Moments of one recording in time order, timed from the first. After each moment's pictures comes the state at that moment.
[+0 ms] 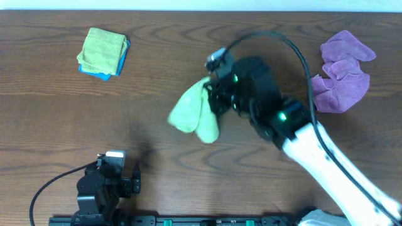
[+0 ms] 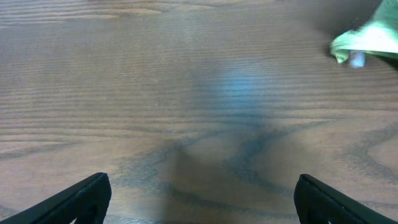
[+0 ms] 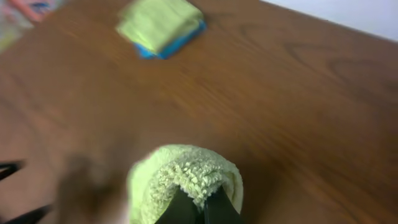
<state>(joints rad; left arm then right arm) 0.02 0.01 0.25 -0.92 0.07 0.11 0.58 1.44 1.26 -0.49 -0.14 0.14</state>
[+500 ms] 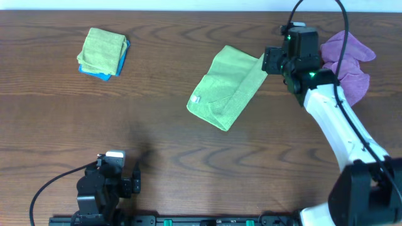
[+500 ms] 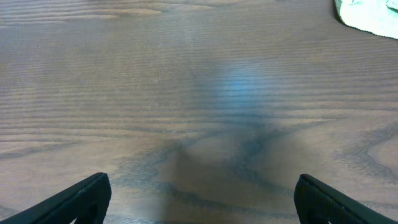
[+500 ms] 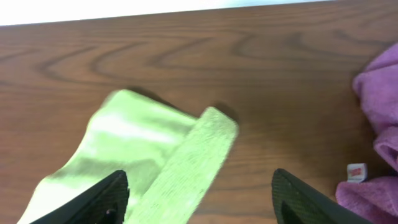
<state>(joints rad) 0.02 0.01 0.25 -0.92 0.07 0.11 0.16 1.64 1.26 -0.36 0.06 0.20</state>
